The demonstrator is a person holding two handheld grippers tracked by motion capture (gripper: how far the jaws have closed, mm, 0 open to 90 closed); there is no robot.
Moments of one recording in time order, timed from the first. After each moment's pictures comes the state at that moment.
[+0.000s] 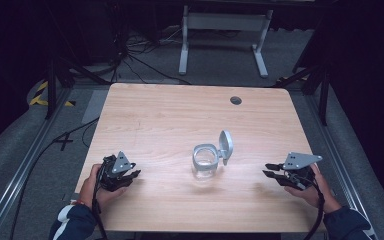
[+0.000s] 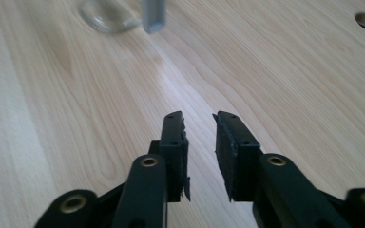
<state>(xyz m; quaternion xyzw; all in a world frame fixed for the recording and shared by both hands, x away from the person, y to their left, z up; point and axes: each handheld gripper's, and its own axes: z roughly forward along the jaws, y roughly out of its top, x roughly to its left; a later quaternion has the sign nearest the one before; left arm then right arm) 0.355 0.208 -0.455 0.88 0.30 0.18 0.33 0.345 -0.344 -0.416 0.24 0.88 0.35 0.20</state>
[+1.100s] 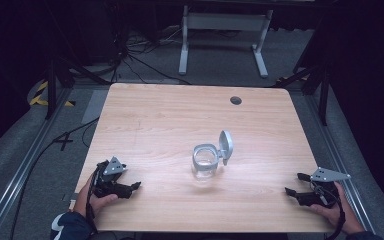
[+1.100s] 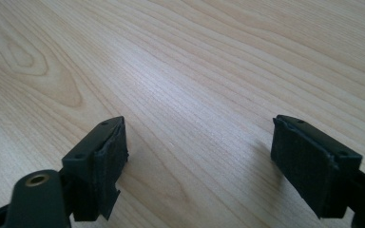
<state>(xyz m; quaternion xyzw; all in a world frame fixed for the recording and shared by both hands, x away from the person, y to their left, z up) 0.355 0.223 -0.481 0.86 0.34 0.13 0.36 0.314 -0.425 -0.467 0.39 0.83 0.36 0.19</state>
